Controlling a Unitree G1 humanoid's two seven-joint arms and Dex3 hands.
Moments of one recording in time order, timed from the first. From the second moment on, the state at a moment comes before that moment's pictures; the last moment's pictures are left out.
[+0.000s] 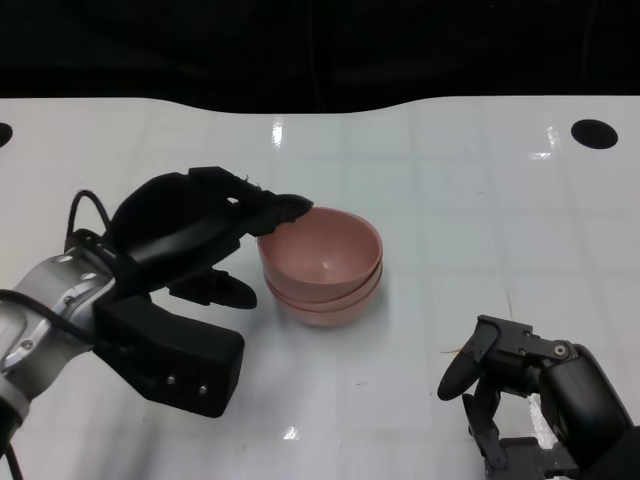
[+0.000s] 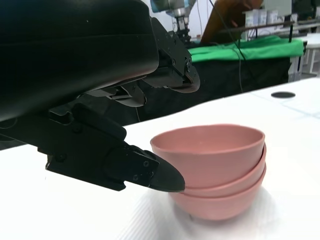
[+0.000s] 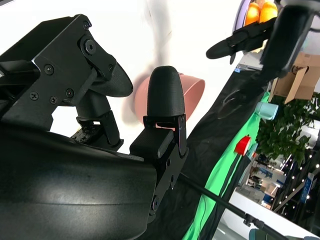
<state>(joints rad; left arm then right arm) -0.55 0.51 -0.43 0.45 0.74 -0.51 0.06 0.26 -0.09 0.15 -0.29 -0.15 -0.12 0.11</state>
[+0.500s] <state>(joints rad) -0.40 0.51 -0.27 0.38 0.58 -0.58 0.06 0.25 -0.08 0.15 -0.29 -0.14 -0.12 0.10</state>
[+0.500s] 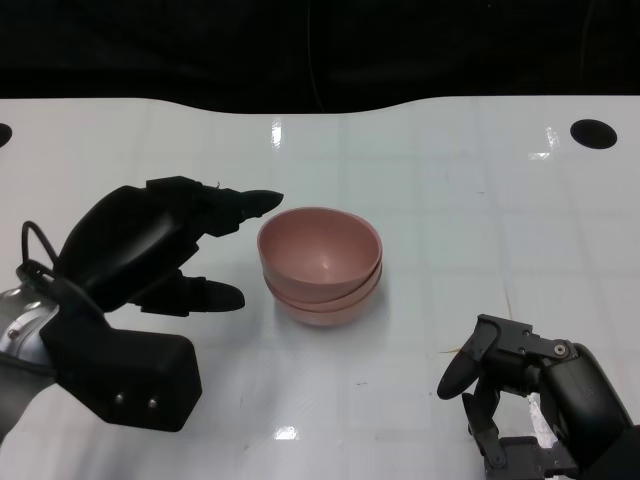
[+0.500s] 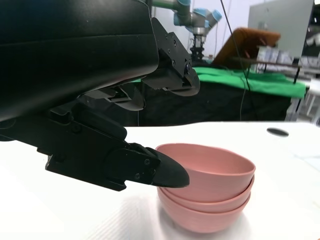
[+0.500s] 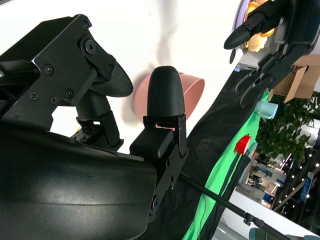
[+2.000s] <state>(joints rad) 0.14 0.31 0.00 -0.20 -0.29 0.08 -0.33 0.24 -0.08 0.14 -0.27 -0.15 -0.11 0.10</state>
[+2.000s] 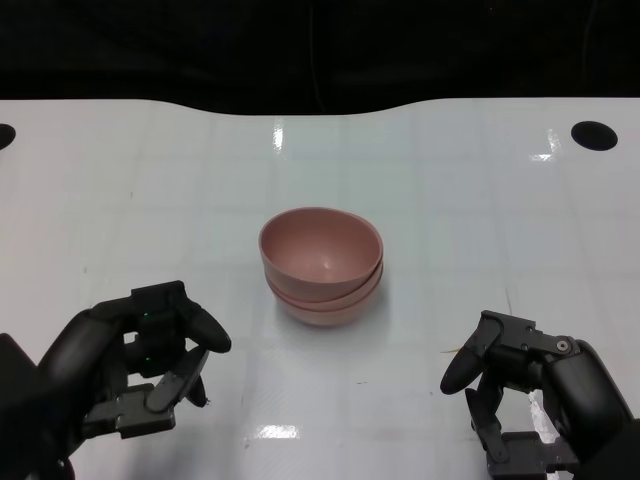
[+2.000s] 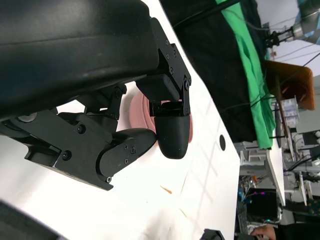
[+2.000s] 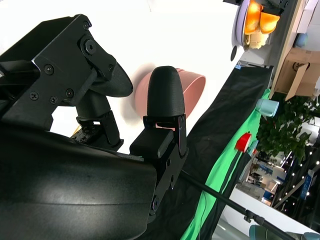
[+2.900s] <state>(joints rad) 0.14 0.14 0.08 -0.20 -0.28 0.19 -0.23 0.24 -0.08 0.13 -0.27 -0.14 -0.11 0.11</state>
